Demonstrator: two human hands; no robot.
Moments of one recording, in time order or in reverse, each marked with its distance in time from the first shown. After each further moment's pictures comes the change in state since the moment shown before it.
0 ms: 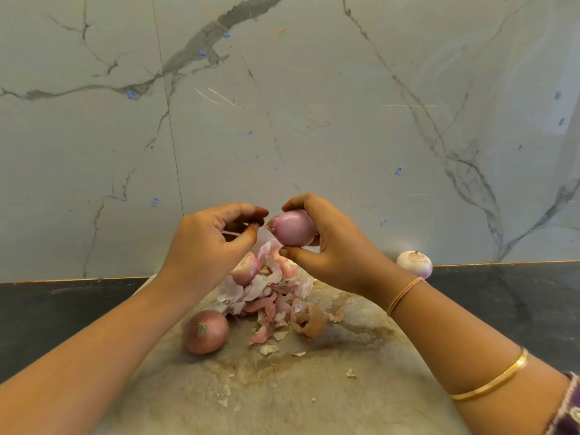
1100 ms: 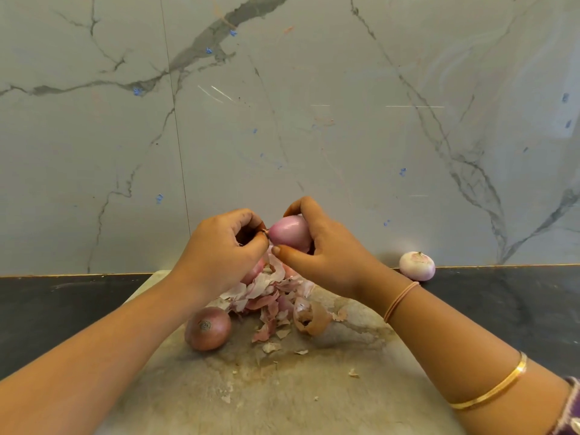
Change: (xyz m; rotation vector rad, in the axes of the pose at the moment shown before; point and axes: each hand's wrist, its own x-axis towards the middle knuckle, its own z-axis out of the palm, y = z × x) left_hand -0.003 -0.001 0.006 0.116 -0.080 -0.078; right_hand 0.001 -0.008 0.008 0.091 -0.077 0.127
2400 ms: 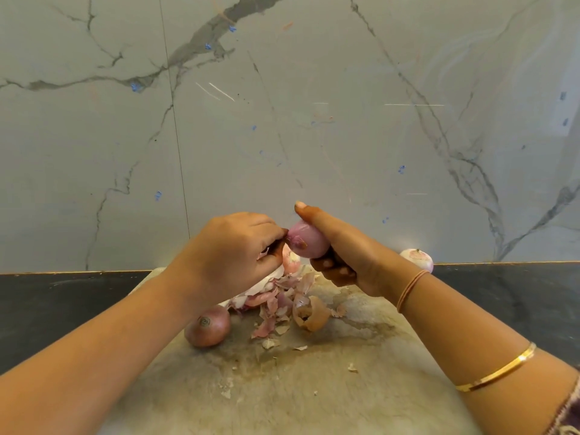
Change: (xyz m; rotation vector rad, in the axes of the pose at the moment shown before) left_hand 0.002 0.003 -0.004 0.436 -0.051 0.675; right_hand 0.000 -0.001 -0.015 0.484 -0.166 0.646
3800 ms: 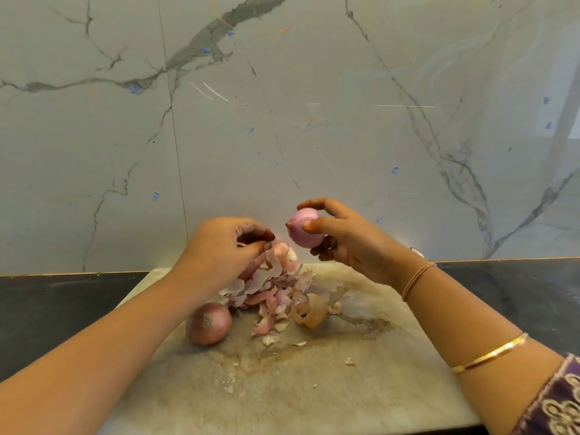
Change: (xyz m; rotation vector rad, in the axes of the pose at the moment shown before) left_hand -0.006 -0.008 0.009 -0.462 -0.078 -0.660; right_hand 0.012 0.009 -0.017 0.040 0.034 -0.297
